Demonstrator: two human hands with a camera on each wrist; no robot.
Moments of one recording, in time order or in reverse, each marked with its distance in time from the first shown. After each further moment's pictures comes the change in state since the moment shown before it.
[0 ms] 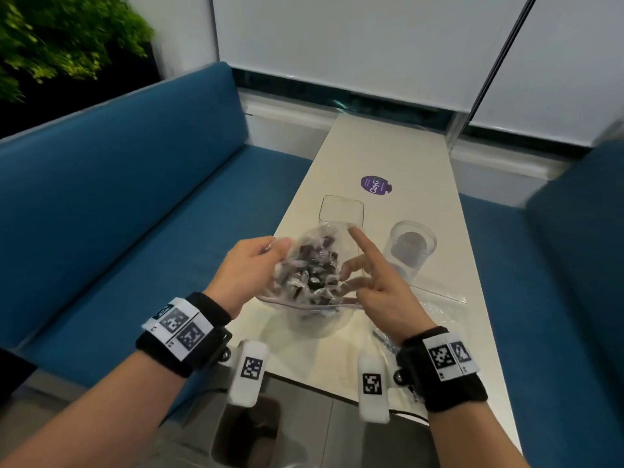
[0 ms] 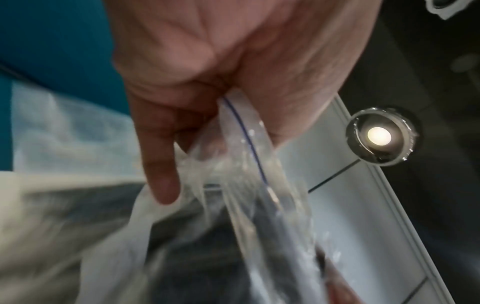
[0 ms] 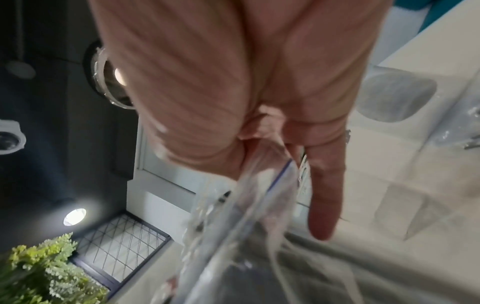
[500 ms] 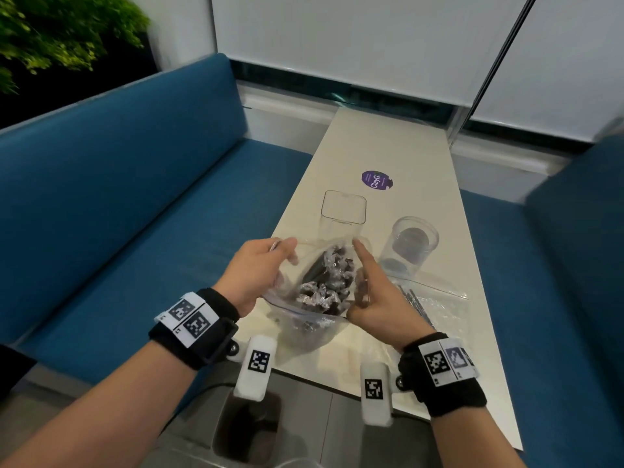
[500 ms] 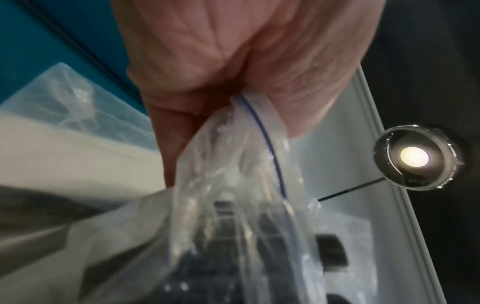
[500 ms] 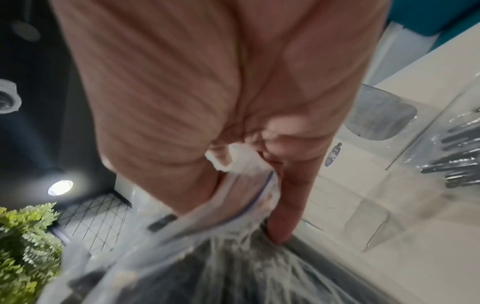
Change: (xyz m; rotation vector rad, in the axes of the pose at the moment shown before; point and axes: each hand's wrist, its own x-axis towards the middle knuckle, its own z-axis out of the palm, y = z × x) left_hand 0.008 -0.010 0.010 -0.150 -0.063 -0.106; right_hand -0.003 0.016 0.007 -0.261 -0.048 0.091
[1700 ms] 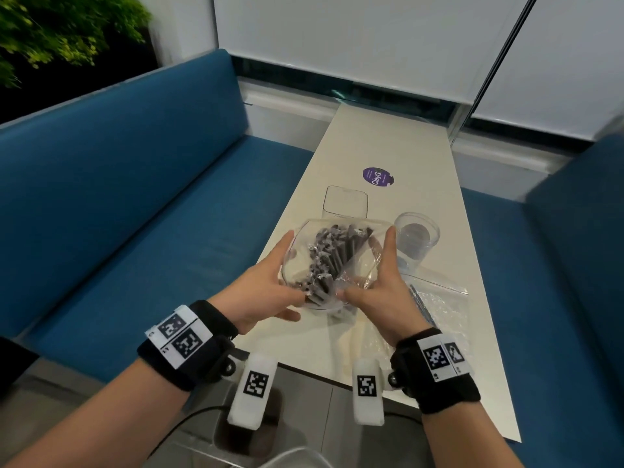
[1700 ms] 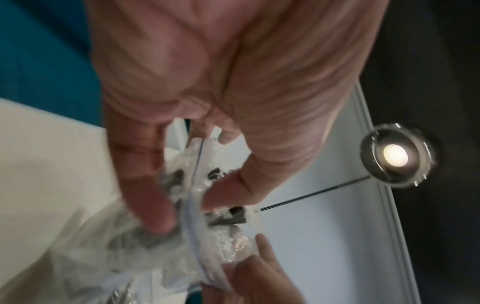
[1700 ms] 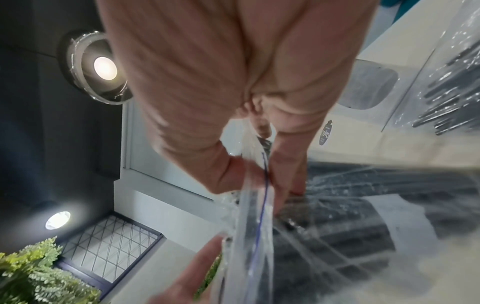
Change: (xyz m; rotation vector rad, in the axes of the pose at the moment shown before) left_hand -0.037 -0.007 -0.002 0.052 -0.341 -0.038; right_hand -0.005 -0.004 0.013 0.430 0.096 0.025
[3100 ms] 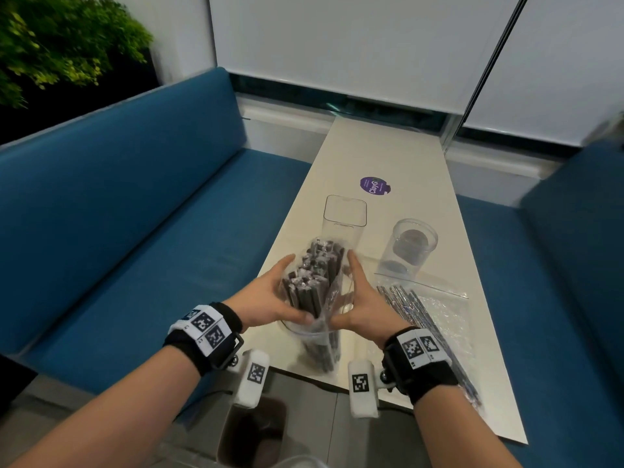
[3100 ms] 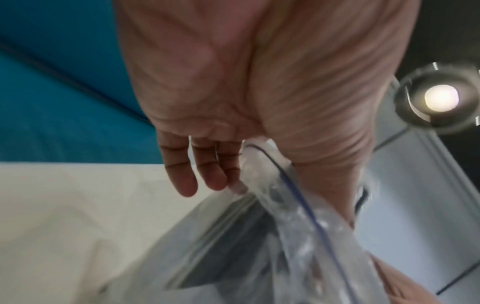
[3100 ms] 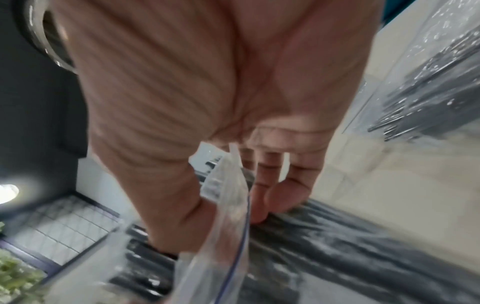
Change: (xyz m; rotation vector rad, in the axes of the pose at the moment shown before) left_hand 0.027 -0.036 -0.019 0.163 -0.025 0.029; right_hand 0.013 0.019 0.012 -0.337 -0.169 0.100
